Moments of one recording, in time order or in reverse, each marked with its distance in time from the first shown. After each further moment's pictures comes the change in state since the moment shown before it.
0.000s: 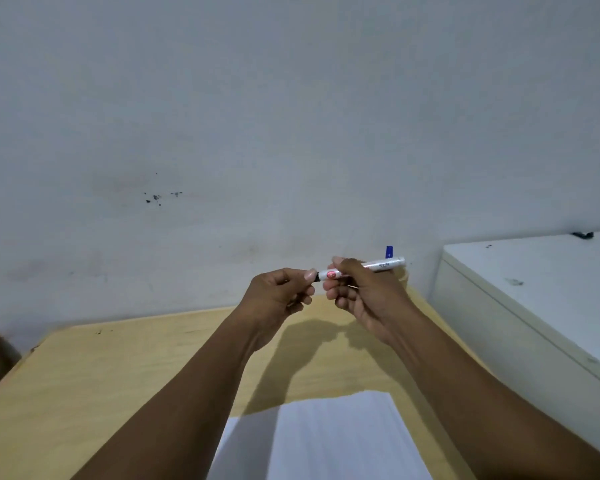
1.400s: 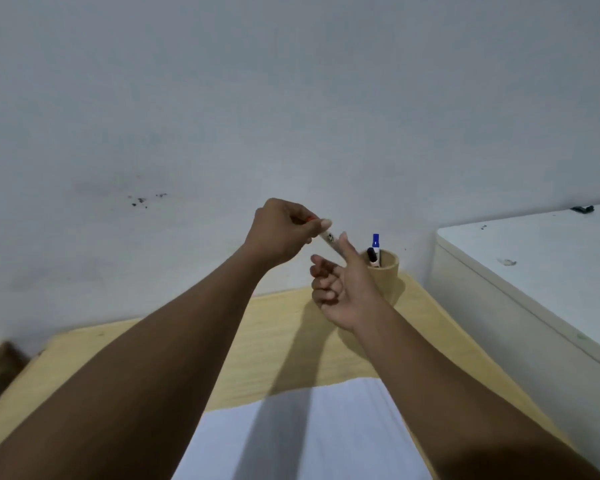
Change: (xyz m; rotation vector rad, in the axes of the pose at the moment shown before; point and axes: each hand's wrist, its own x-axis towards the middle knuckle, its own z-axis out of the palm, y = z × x) left_hand 0.035 0.076 0.052 0.846 0.124 0.400; right_hand 0.019 0.014 -0.002 0.446 0.028 0.291
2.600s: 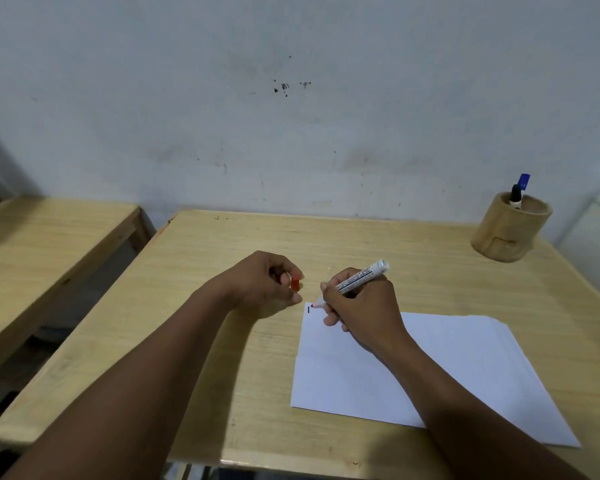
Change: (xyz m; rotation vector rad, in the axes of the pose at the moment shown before) left_hand -0.204 -0.200 -0.110 -0.025 -0.283 -0.521; right_hand -0.037 0.201 0.020 -0.994 -0.080 -0.322
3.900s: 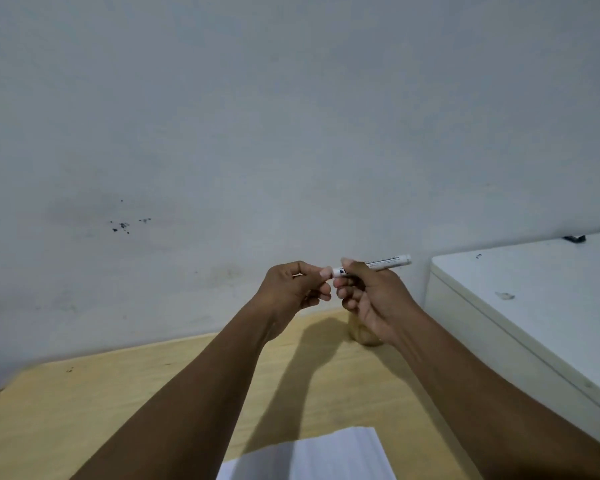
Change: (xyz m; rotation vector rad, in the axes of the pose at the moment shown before) left_hand 0.129 0.245 0.111 -0.661 -0.108 0.279; right_hand 0.098 -0.078 -0.232 0.646 0.177 0.055
